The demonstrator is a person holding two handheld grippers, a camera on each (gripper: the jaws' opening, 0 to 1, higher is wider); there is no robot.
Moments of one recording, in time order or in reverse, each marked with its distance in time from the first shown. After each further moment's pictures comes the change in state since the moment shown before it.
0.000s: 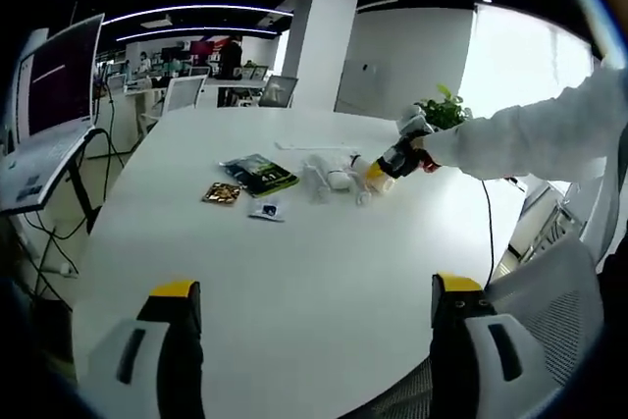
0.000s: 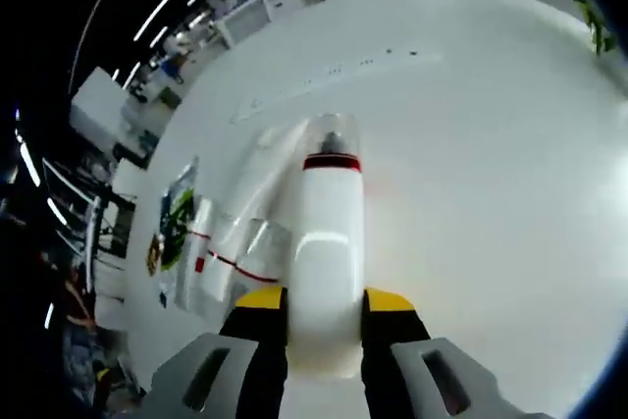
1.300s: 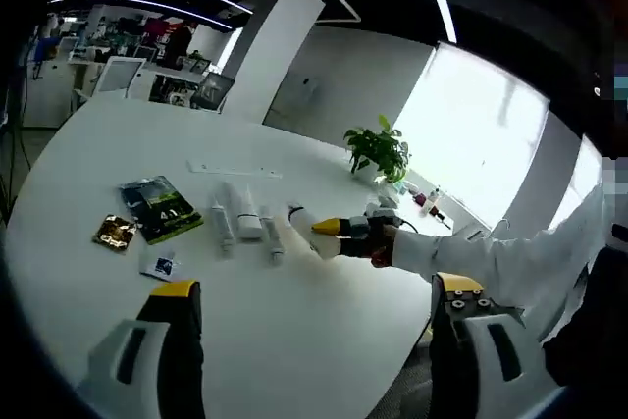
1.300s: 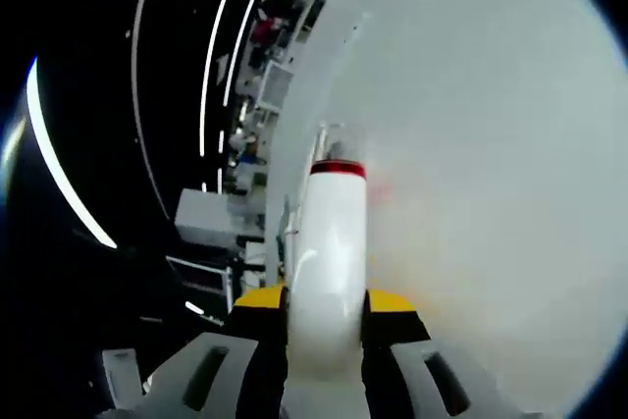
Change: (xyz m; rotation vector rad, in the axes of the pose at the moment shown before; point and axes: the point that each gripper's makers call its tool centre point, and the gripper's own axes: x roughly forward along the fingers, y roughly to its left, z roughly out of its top) left arm 0.076 -0.071 0.085 -0.164 -0.034 -0.395; right arm -0.030 -0.003 -0.019 0.449 -0.104 0.599
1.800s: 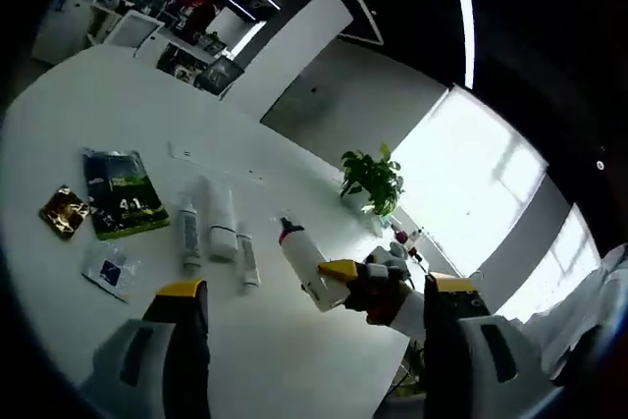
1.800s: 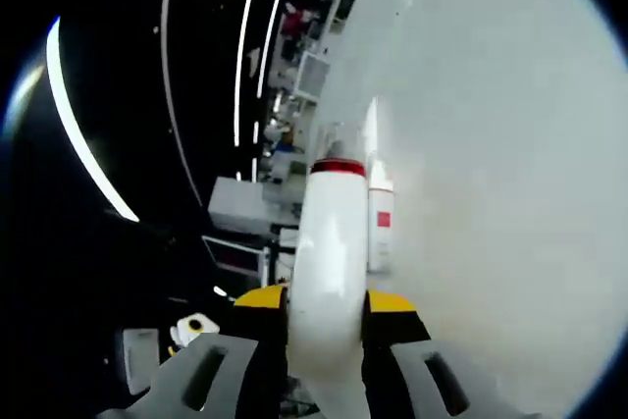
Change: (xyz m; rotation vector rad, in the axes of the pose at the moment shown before) left arm 0.072 0.005 0.027 -0.239 -0.072 -0.086; right arm -0.013 0.048 -0.041 -0.053 0.052 0.159
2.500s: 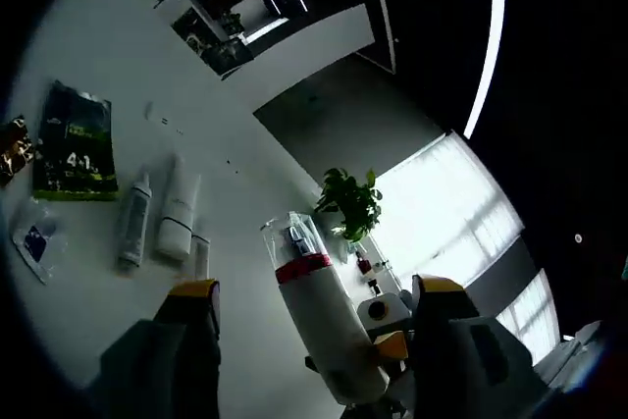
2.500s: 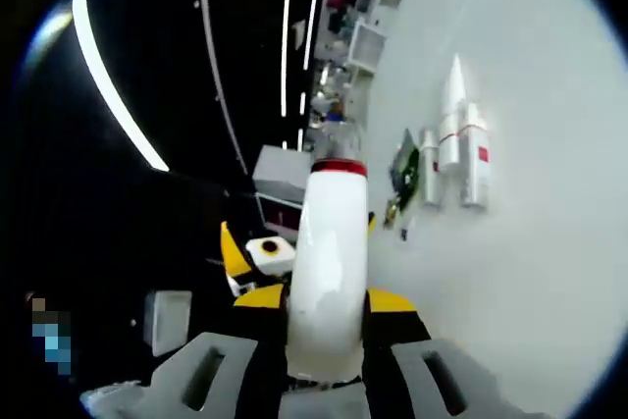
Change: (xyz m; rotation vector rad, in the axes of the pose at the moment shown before) left arm 0.050 -0.033 -0.010 -0.226 -0.023 -0.121; right arm -0.005 0.079 -0.071 -0.058 0.120 0.202
